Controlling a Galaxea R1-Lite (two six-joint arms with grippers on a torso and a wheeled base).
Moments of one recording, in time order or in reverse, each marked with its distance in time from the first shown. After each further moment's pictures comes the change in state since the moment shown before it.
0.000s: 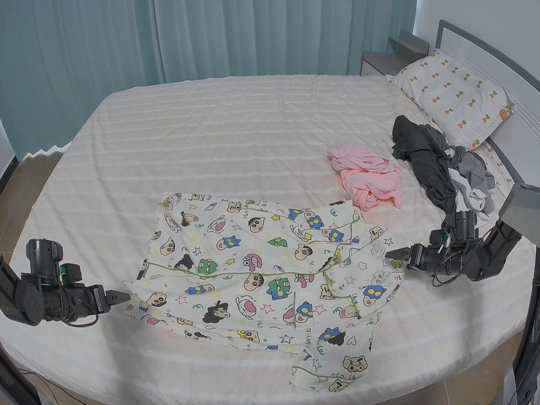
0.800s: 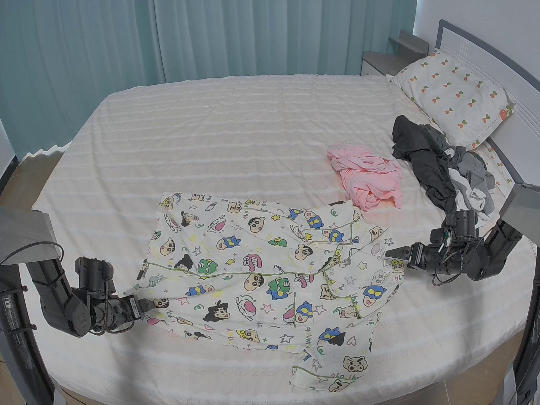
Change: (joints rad) left arm -0.189 0.391 -0.037 -0.321 0.288 -0.213; right arm 0.000 -0.007 -0.001 0.000 0.001 0.001
